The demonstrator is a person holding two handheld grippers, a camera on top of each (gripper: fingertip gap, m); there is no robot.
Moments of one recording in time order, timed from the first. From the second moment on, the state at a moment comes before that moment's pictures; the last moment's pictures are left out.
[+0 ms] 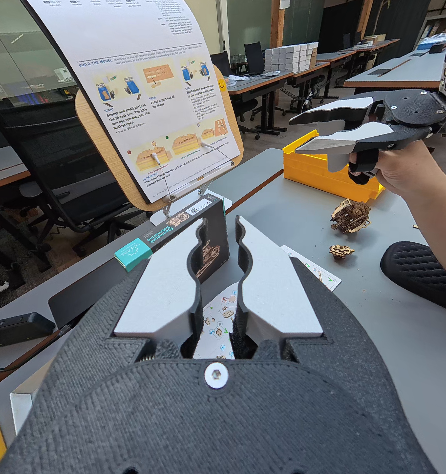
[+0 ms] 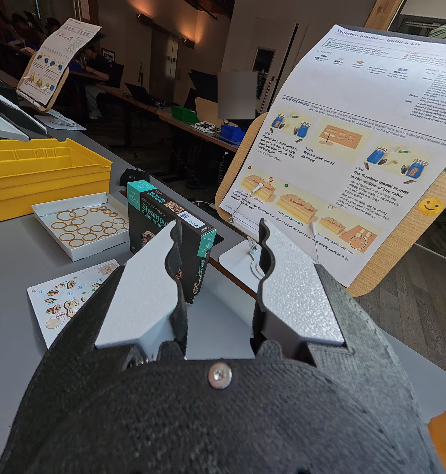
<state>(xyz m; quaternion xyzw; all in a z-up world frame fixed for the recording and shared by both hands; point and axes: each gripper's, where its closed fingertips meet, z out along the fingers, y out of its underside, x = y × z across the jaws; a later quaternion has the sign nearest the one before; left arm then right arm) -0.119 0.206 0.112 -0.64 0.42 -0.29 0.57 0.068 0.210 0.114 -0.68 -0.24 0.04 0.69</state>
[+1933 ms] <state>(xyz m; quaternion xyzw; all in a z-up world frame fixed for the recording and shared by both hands) -0.136 0.203 0.128 -0.63 0.41 -0.28 0.60 -0.041 0.213 0.000 -0.73 -0.41 0.13 0.53</state>
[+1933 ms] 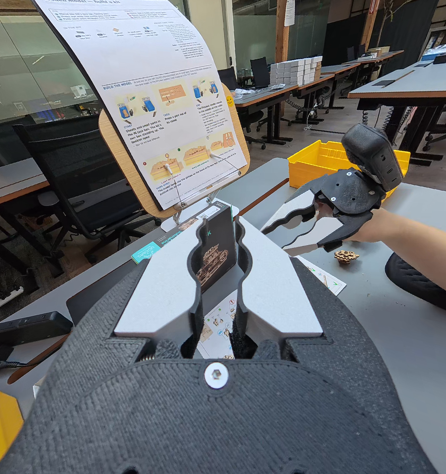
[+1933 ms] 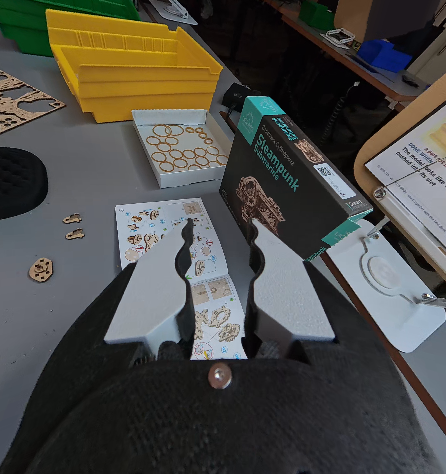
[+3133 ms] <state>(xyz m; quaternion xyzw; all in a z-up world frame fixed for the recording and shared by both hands) -0.140 0.201 0.132 -0.63 0.41 -0.28 0.60 -0.069 0.201 -0.037 -0.73 -0.47 0.15 0.46</state>
